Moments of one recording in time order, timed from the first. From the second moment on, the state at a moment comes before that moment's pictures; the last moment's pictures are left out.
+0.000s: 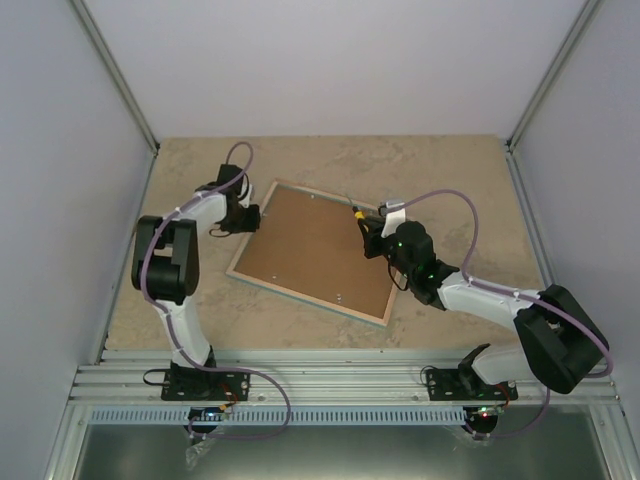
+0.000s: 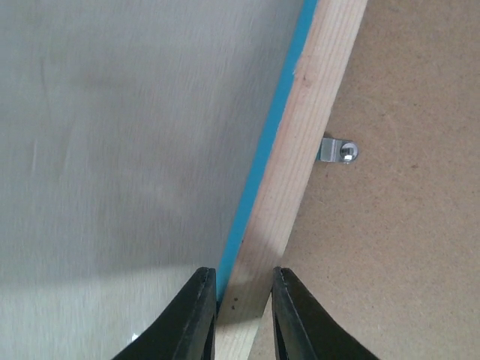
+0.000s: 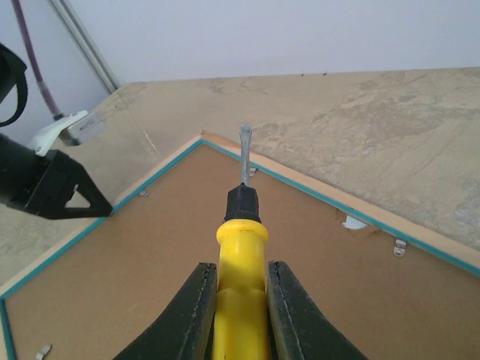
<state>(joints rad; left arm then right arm) -0.12 1.94 1.30 -0.55 0.11 -0.13 0.68 1.36 0.58 0.51 0.12 0.32</state>
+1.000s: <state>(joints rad) -0.32 1.70 1.06 -0.59 0.16 -0.42 0.68 1.39 0.64 0.45 0.02 0.32</state>
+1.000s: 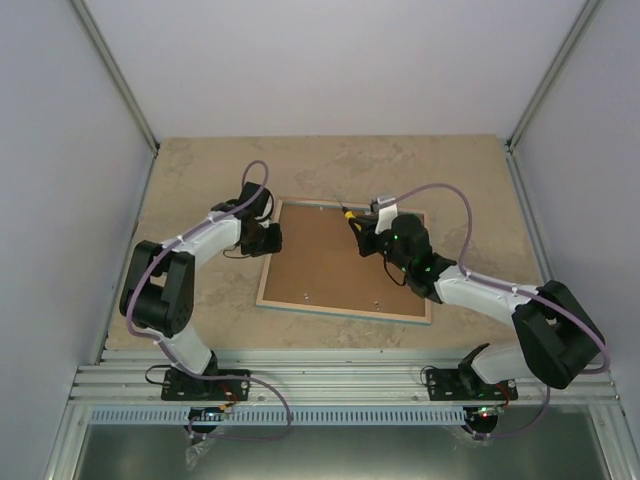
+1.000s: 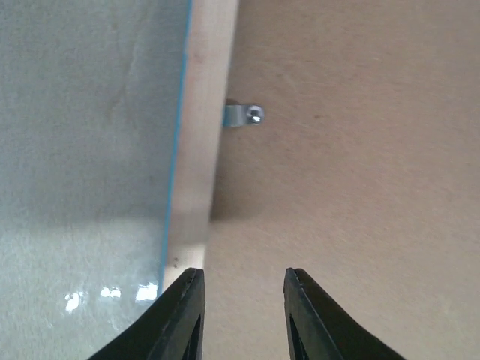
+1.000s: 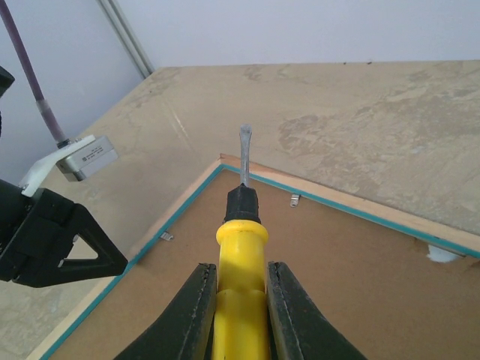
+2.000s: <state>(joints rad) -0.32 1.81 1.16 -0.66 0.09 -0.30 0.78 1.66 0.86 0.31 -0.20 0.26</state>
